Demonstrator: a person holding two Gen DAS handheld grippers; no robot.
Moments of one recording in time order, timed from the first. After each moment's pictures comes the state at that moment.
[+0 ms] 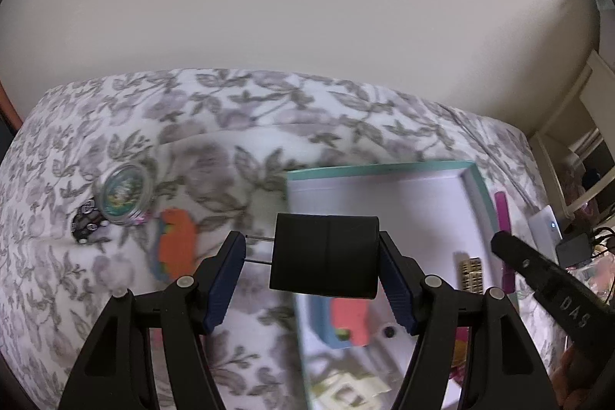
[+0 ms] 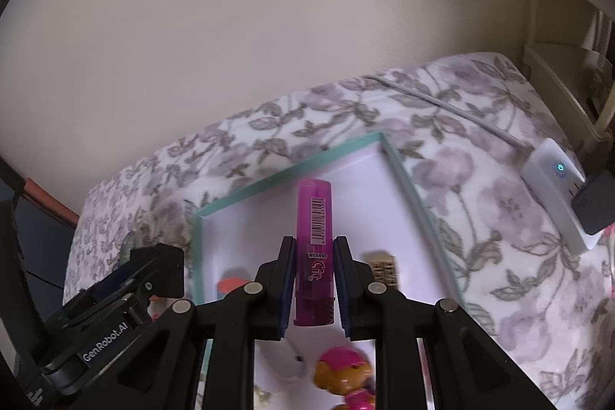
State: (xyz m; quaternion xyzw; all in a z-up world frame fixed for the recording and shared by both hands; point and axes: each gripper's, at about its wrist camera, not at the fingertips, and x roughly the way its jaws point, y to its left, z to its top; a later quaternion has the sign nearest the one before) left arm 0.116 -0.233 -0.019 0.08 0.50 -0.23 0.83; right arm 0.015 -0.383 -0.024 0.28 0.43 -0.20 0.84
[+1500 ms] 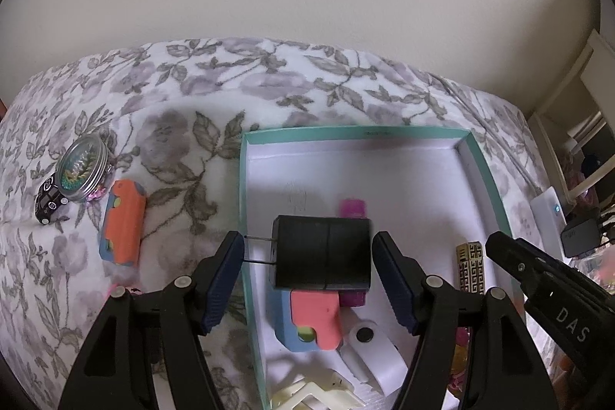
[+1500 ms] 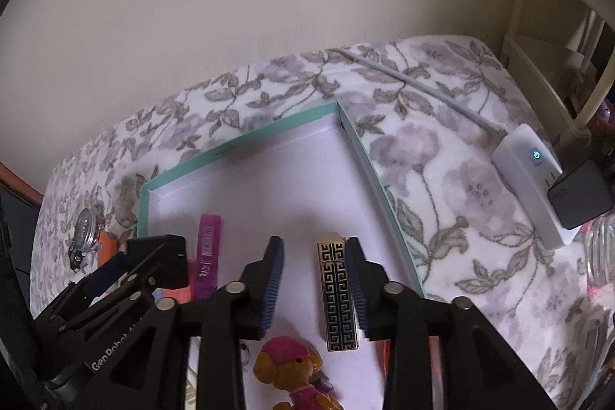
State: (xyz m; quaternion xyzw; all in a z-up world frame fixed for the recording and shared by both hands) left arm 0.101 -0.251 -0.056 0.07 0.53 -0.23 0.82; right arm 0.012 -0.389 -0.046 0.25 0.48 -0.23 0.81
